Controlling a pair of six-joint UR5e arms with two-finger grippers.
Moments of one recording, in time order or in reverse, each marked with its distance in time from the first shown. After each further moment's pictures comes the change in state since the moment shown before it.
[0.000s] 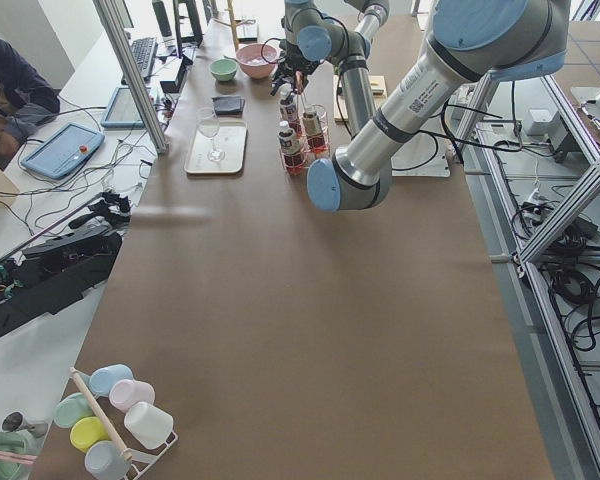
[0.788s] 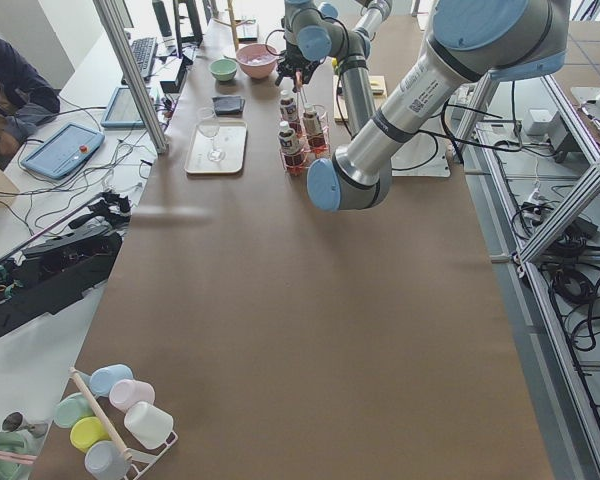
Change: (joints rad) left arm 0.000 -0.001 0.003 0.000 0.000 0.000; right arm 0.012 -0.072 0.085 -0.003 0.028 0.025
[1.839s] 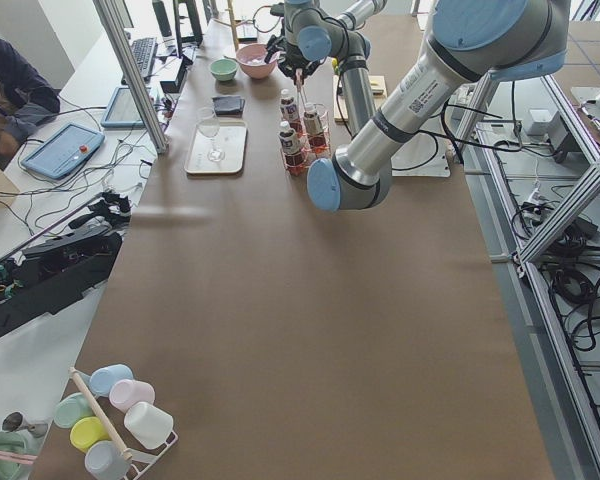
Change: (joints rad) left arm 0.002 0.000 0.001 0.000 0.001 0.009; right arm 0.191 -0.033 0.044 -0.005 0.232 0.068
